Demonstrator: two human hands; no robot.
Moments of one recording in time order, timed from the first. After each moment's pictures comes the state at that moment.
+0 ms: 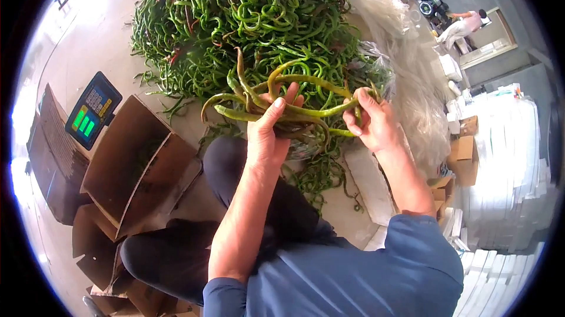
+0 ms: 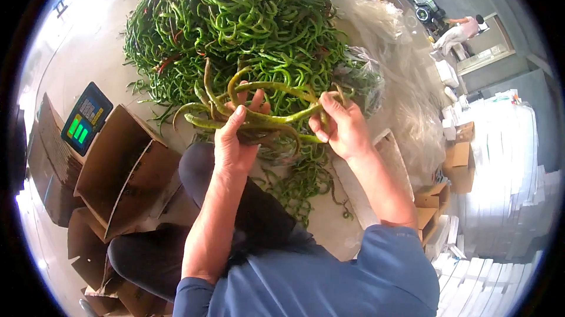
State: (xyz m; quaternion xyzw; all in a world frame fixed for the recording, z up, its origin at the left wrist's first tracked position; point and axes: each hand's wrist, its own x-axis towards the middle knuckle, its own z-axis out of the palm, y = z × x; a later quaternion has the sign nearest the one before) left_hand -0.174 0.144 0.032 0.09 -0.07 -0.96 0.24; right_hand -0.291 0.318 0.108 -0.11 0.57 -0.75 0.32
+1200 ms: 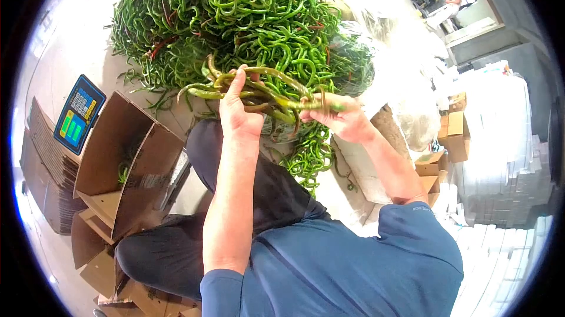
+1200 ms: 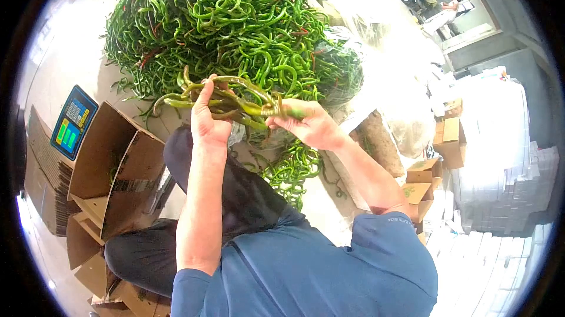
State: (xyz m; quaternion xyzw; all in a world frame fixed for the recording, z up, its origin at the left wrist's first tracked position) left_hand -0.186 0.126 0.005 0.22 -0.04 -0.95 0.22; right_hand -0.257 0.331 0.085 -0.42 0.72 -0.48 0.27
